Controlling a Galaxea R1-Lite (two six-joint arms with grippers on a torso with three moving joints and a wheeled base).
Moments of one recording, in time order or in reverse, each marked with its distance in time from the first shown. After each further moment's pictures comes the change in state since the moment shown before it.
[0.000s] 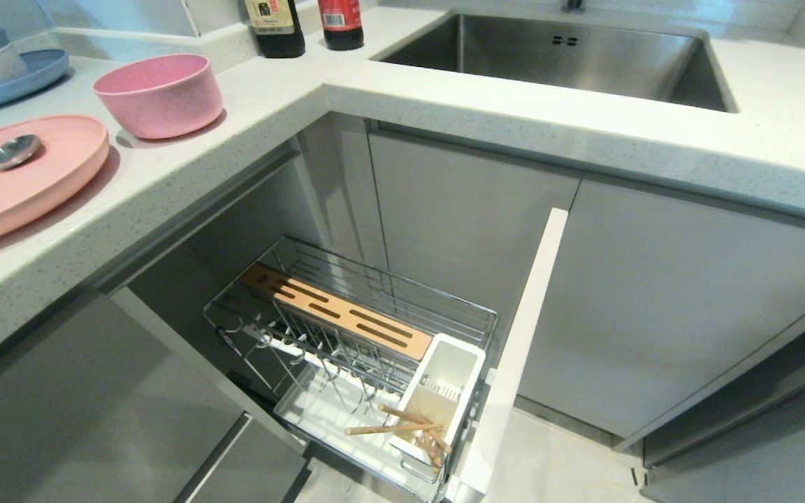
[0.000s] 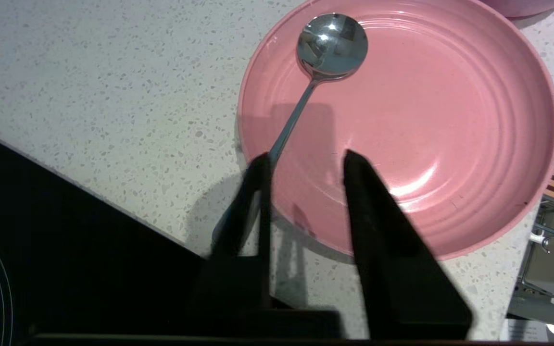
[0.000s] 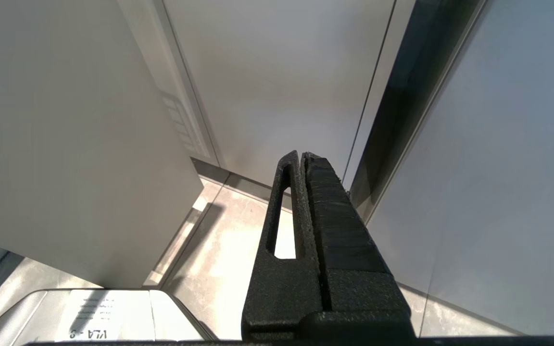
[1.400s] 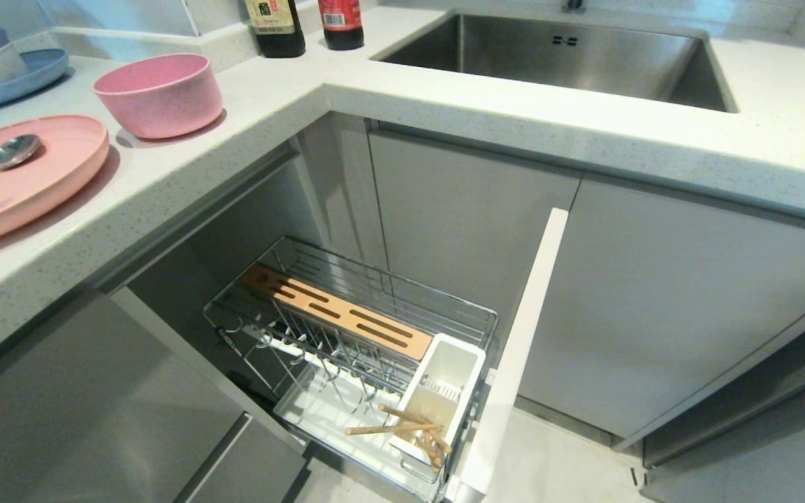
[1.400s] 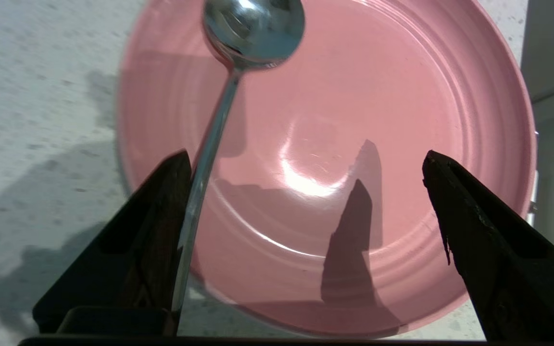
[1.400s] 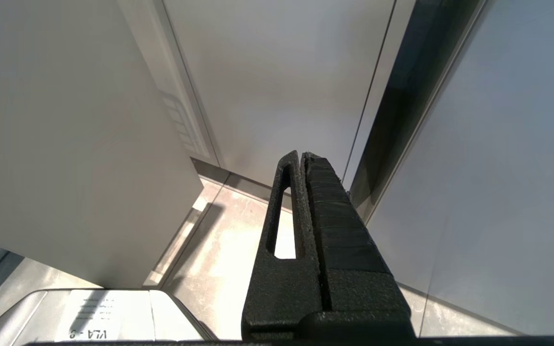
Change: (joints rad) left arm -0.166 0.146 0.017 0.068 -0.107 0.005; right arm 0.000 0.000 0.000 0.000 0.000 0.000
